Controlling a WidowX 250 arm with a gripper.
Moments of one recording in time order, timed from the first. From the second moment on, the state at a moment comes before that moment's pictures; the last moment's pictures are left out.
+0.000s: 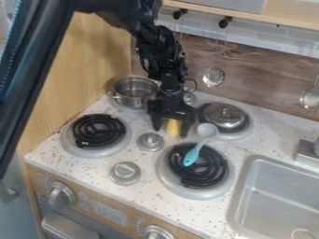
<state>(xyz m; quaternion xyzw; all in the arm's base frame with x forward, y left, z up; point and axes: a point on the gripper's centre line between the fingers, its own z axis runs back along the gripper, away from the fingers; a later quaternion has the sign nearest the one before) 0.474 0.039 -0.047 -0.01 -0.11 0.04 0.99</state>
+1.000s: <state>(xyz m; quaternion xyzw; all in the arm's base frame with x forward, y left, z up) 0.389 0.088 0.014 0.01 -0.15 0.11 0.98</state>
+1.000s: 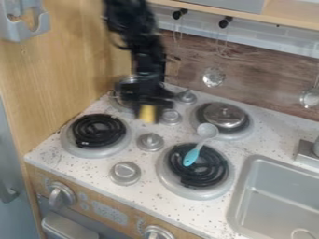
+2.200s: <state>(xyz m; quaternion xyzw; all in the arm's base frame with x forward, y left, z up) 0.358 0.145 -0.030 -0.01 -0.13 0.17 0.98</state>
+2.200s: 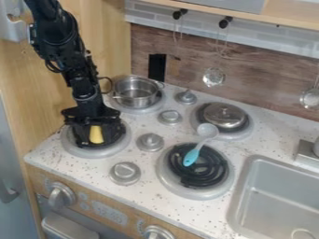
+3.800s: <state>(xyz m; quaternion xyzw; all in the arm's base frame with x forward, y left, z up) 0.360 0.110 0.037 -0.04 -0.07 0.05 1.00</state>
